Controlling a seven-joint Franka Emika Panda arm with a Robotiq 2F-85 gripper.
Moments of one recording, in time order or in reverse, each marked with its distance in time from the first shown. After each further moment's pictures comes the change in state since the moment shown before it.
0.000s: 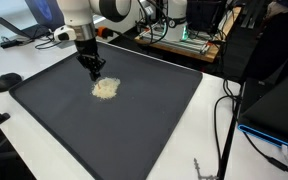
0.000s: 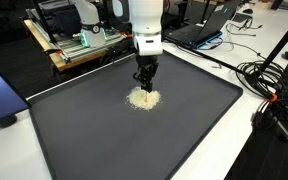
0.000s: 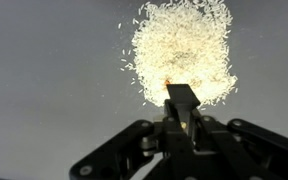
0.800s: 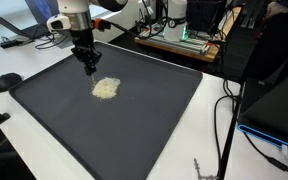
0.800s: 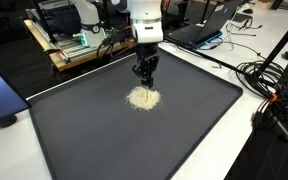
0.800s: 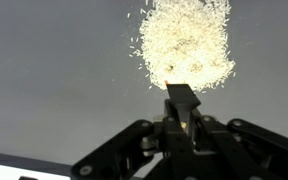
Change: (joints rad) arm -0.003 -0.062 -0.003 -0.008 -0.002 -0.013 0.002
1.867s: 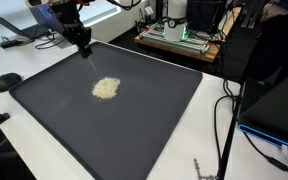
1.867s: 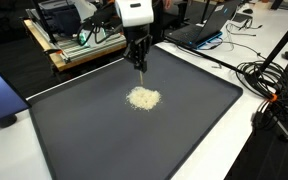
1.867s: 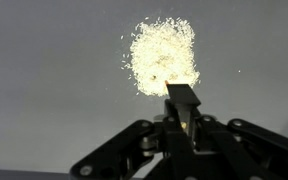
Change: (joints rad) arm -0.110 -0.045 0.022 0.172 0.181 -0.400 -0.234
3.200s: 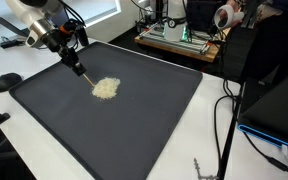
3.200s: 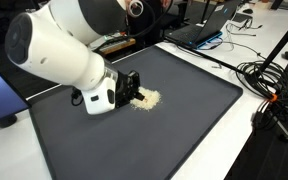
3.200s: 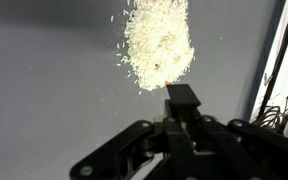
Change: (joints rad) arm -0.275 0.478 0.073 0.490 0.408 -0.335 -0.217
